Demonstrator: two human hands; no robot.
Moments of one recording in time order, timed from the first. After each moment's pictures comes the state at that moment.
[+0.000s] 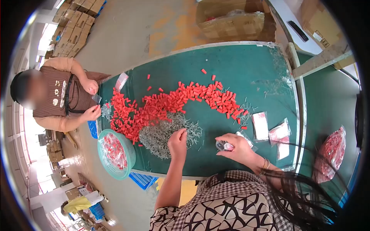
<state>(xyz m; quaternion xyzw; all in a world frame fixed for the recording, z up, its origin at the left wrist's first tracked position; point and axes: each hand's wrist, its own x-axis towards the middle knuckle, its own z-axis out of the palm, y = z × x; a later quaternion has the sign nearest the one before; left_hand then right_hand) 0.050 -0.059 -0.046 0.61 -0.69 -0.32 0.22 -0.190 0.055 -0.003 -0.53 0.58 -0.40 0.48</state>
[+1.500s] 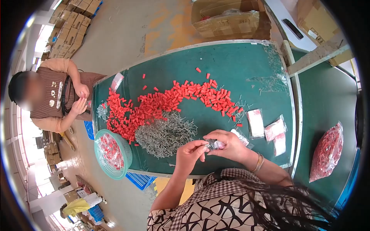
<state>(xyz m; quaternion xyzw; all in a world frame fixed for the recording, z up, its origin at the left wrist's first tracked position) 0.011 -0.016 0.041 0.44 -0.47 -0.73 0.22 -0.182 0.037 0.007 -0.59 0.50 -0.46 0.44</state>
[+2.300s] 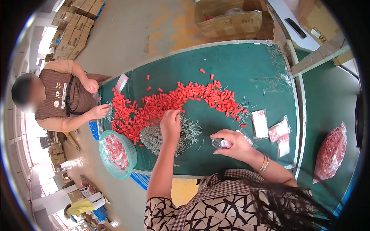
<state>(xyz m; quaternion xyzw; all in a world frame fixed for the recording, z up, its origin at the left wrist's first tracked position) 0.032 -0.132 -0.030 0.50 -0.82 -0.18 0.20 -0.192 0.038 0.019 -0.55 0.53 -0.44 0.48</state>
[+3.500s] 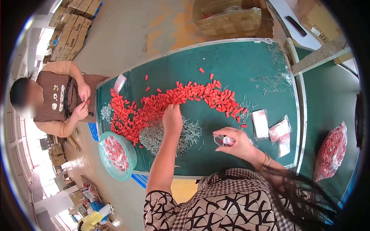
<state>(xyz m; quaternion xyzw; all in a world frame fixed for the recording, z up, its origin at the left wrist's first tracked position) 0.021 -0.160 -0.061 0.49 -0.87 -0.05 0.06 -0.197 0.034 0.013 -0.52 0.55 -0.43 0.49</state>
